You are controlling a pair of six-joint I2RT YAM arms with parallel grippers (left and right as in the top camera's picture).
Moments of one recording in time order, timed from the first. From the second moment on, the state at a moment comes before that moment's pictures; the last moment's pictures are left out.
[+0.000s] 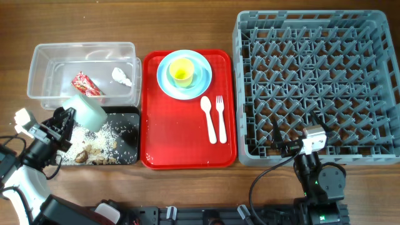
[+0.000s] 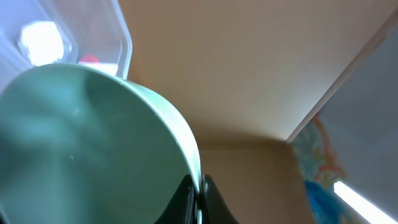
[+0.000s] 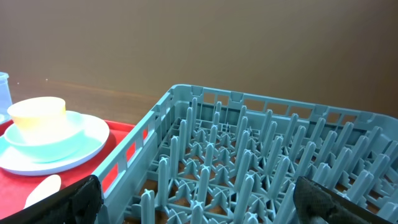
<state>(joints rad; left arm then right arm) 1.00 1.31 0.66 -0.41 1.55 -0.45 0.09 0.02 0.01 0.00 -0.08 -0.10</state>
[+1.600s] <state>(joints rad) -0.65 1.42 0.88 -0.49 -0.27 -0.78 0.09 0.02 0.01 0.00 -0.08 -0.10</state>
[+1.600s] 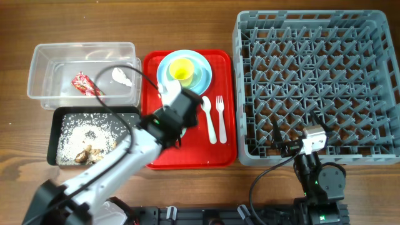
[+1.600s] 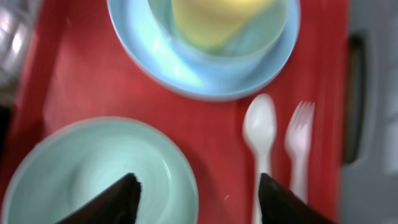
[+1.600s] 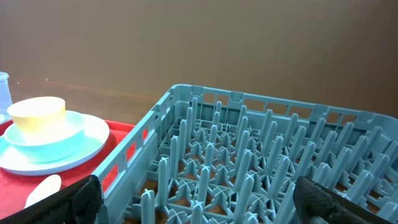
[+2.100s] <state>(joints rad) 0.20 1.35 1.27 -0.80 0.09 -0.67 0.09 0.02 0.01 0.22 -0.17 -0.09</state>
